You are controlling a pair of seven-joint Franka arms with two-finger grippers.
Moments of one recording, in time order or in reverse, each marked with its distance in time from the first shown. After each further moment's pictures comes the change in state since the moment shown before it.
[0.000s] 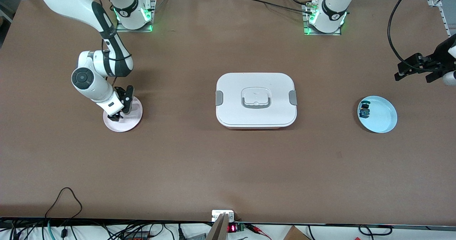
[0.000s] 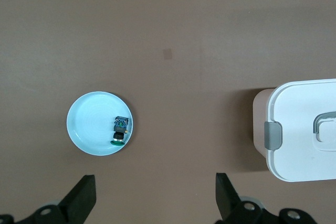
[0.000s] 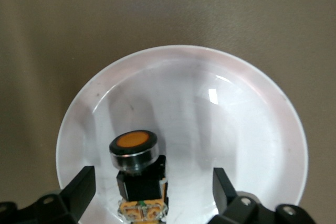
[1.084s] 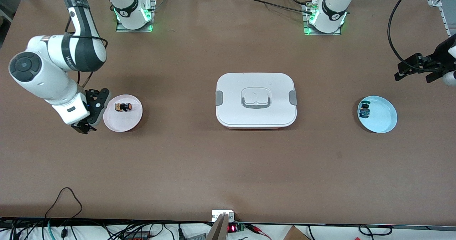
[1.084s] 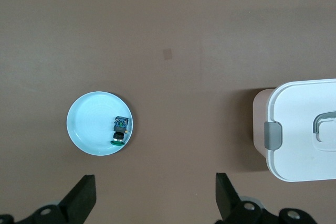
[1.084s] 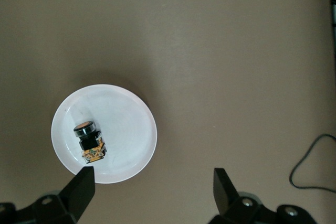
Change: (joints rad) left arm 0.000 0.000 0.000 0.000 0.000 0.000 0.000; right arm 0.000 -0.138 0.000 0.427 0.002 -0.451 0.191
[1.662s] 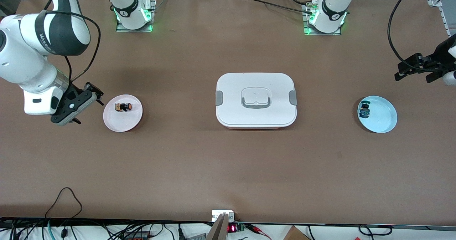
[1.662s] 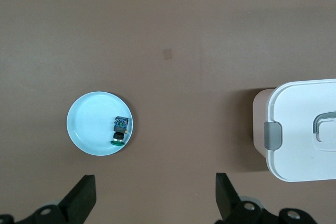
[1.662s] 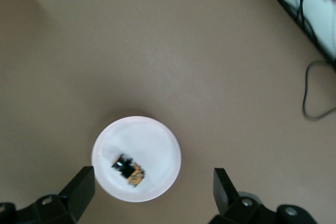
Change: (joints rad) left arm 0.000 0.000 0.000 0.000 0.000 0.000 0.000; right arm -0.004 -0.082 -0.010 0.030 0.070 -0.112 0.510
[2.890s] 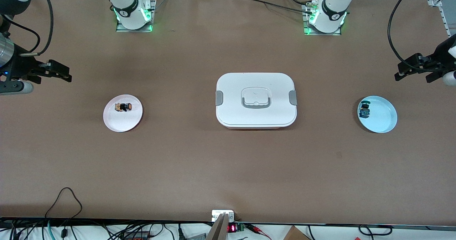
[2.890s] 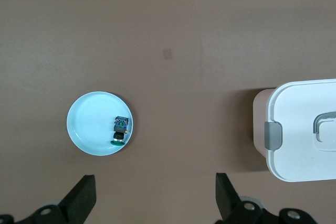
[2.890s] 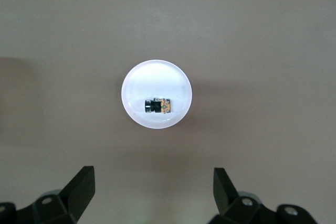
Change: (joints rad) left arm 0.000 0.000 0.000 0.000 0.000 0.000 0.000; right arm -0.193 -0.054 0.117 0.255 -0.040 -0.488 0.650
